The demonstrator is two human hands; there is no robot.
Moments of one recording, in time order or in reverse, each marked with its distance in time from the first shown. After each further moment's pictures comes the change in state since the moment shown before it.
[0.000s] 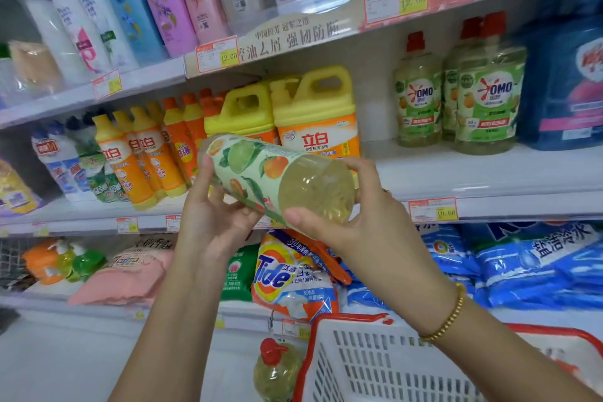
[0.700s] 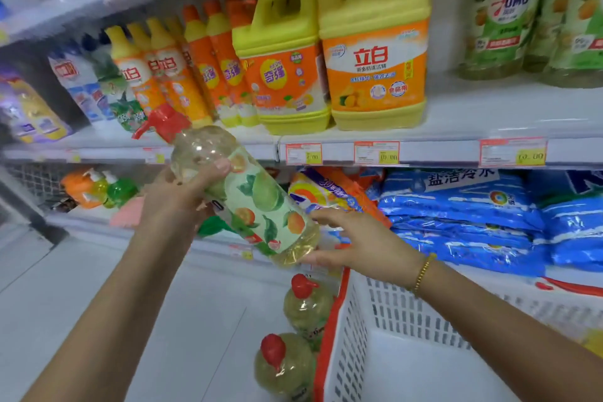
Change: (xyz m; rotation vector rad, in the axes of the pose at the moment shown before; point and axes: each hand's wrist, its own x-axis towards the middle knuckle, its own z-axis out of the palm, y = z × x) left_hand -0.016 0.031 -0.115 0.748 0.288 0.259; right_hand 0.005 0.115 0.115 -0.086 -0.612 -0.094
